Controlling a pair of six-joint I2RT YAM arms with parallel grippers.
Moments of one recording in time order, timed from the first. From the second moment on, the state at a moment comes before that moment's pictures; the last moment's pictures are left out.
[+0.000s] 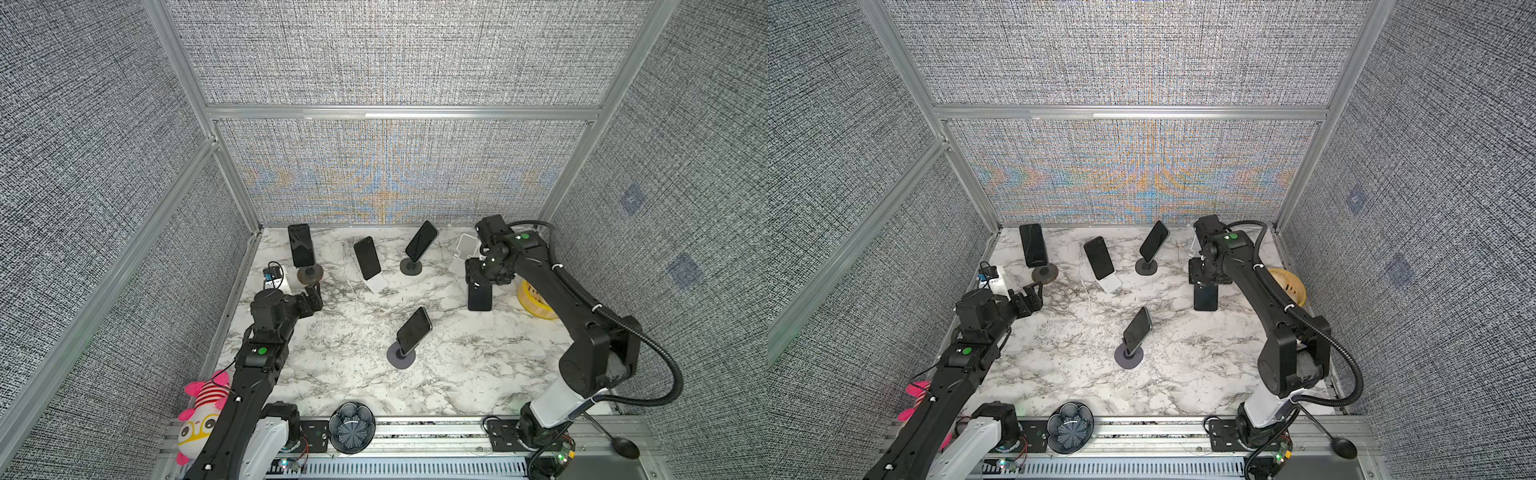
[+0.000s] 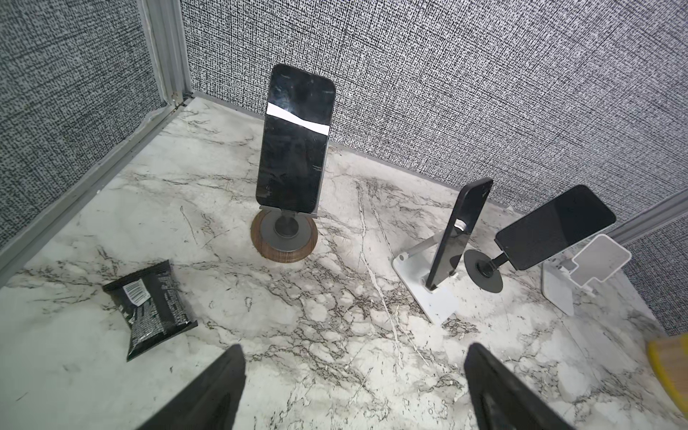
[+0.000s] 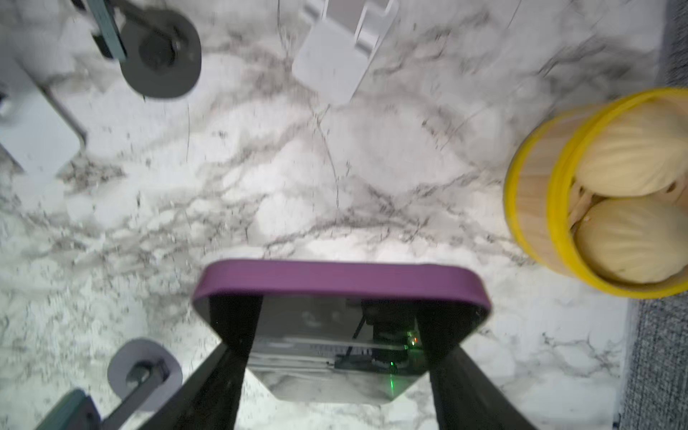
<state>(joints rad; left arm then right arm) -0.10 0.80 0.56 -0.14 0.06 -0.37 0.31 1.65 1.55 -1.18 0.09 0.27</state>
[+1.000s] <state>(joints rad) -0.10 0.77 0.56 -0.14 0.07 -0.37 0.39 1.87 1.29 -1.18 -0.08 0.27</state>
